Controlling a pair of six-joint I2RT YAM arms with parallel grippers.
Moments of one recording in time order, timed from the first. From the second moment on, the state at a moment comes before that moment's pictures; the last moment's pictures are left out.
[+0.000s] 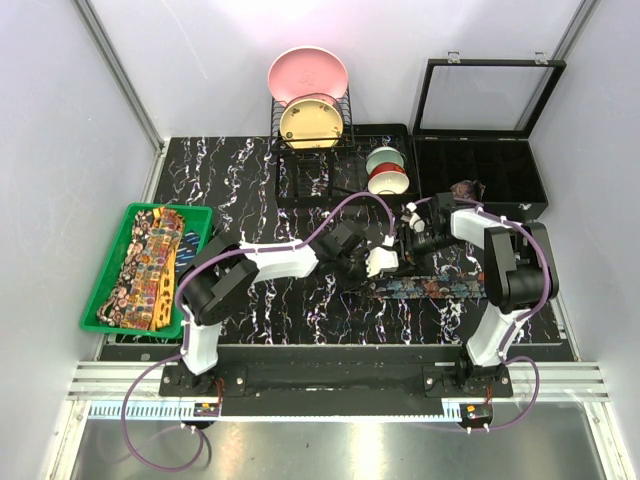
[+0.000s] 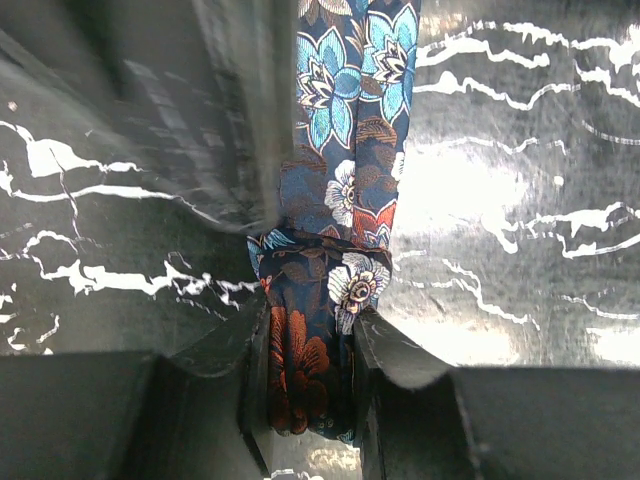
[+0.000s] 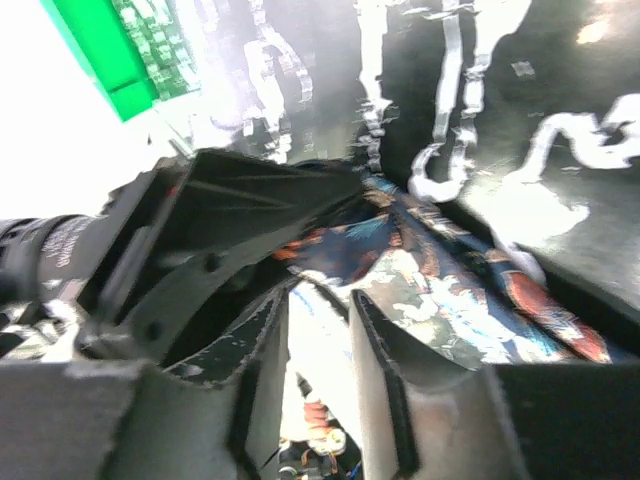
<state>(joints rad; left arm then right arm) -0.89 1.94 1.19 -0.15 0.45 0.45 0.12 1.81 1.03 -0.65 -0.90 0.26</state>
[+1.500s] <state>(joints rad) -0.89 1.88 1.13 -0.17 0.42 0.37 0.20 1.90 0.95 -0.50 -0.90 0.32</state>
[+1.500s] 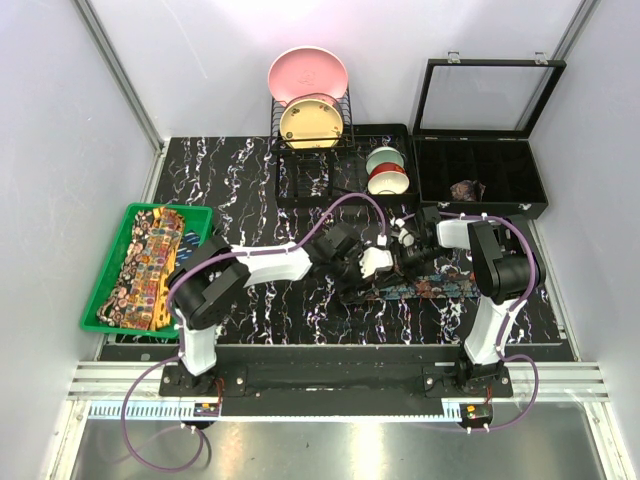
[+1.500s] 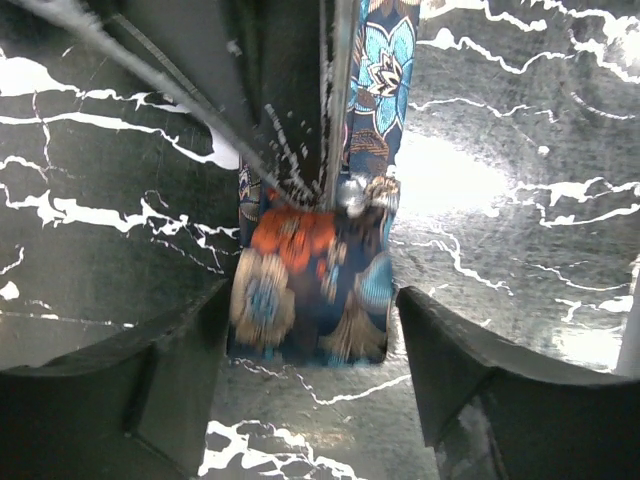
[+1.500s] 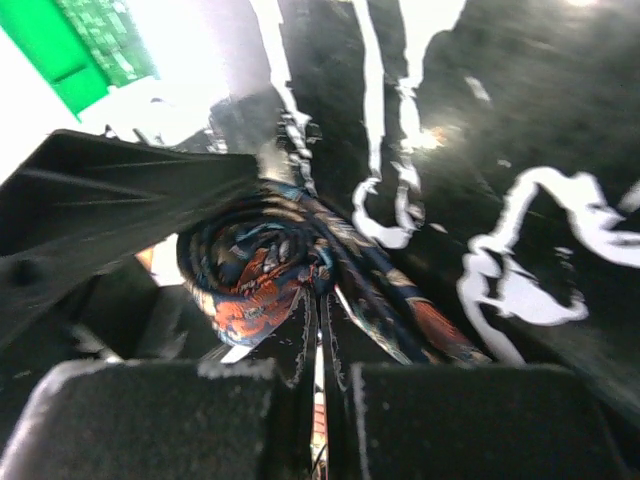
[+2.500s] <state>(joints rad) -0.91 1.93 1.15 -0.09 0.43 0.34 0.17 1.83 0.97 -0.61 -0.83 0.26</state>
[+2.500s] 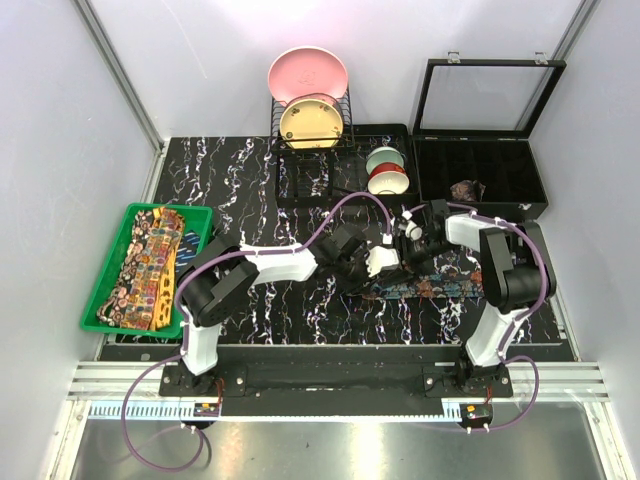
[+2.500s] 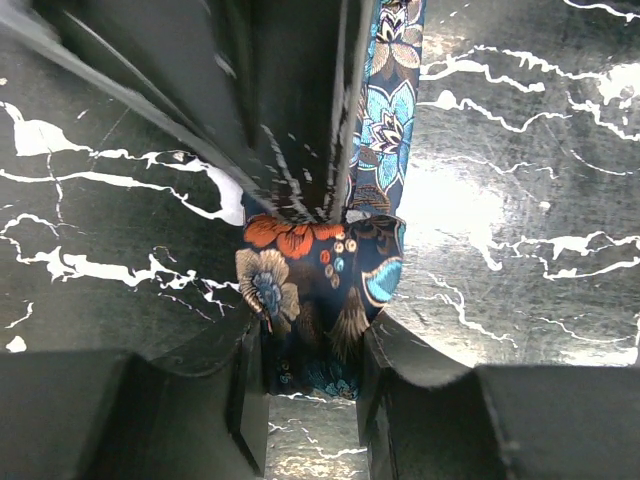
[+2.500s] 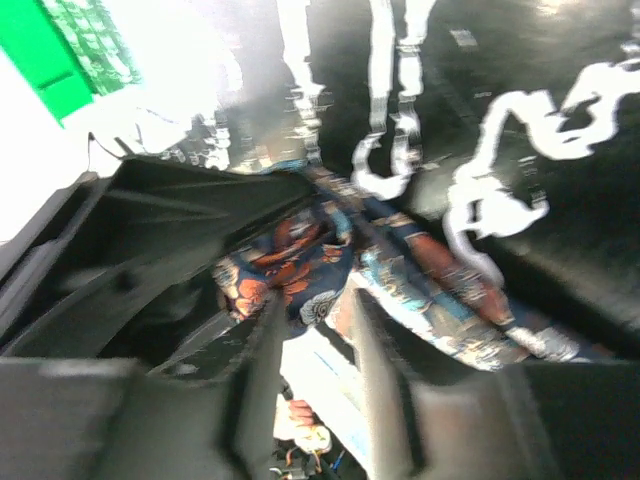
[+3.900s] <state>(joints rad) -0.92 1.93 1.18 -0.10 0.42 0.34 0.16 1.83 1.02 -0.76 -0.68 0.22</state>
